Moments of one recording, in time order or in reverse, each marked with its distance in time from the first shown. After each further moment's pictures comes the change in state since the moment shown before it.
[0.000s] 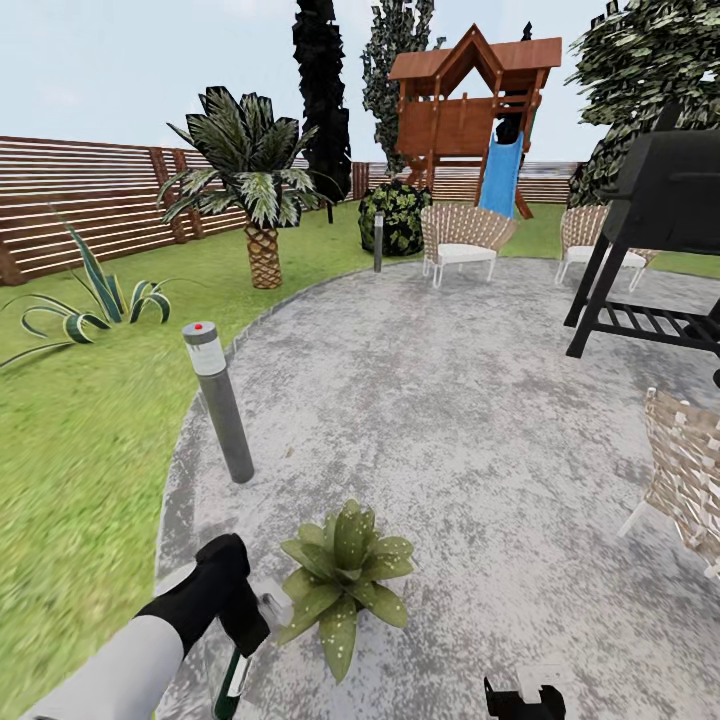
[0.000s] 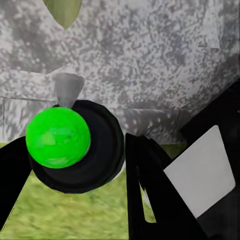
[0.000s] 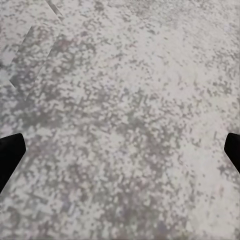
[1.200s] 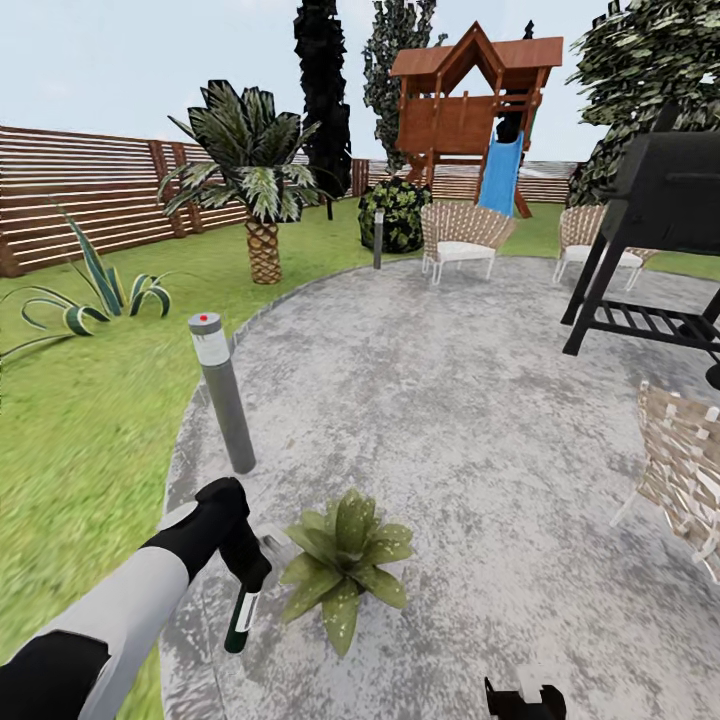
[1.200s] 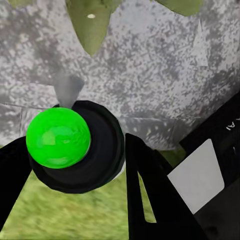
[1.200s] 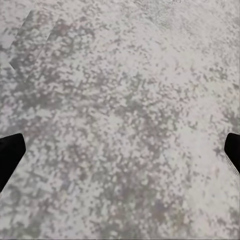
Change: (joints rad) left arm -0.197 0.020 -0.013 0.064 -0.020 0.028 -0.136; right arm 0.000 -0.002 0.000 -0.002 -0.002 0.000 0.000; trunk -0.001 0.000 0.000
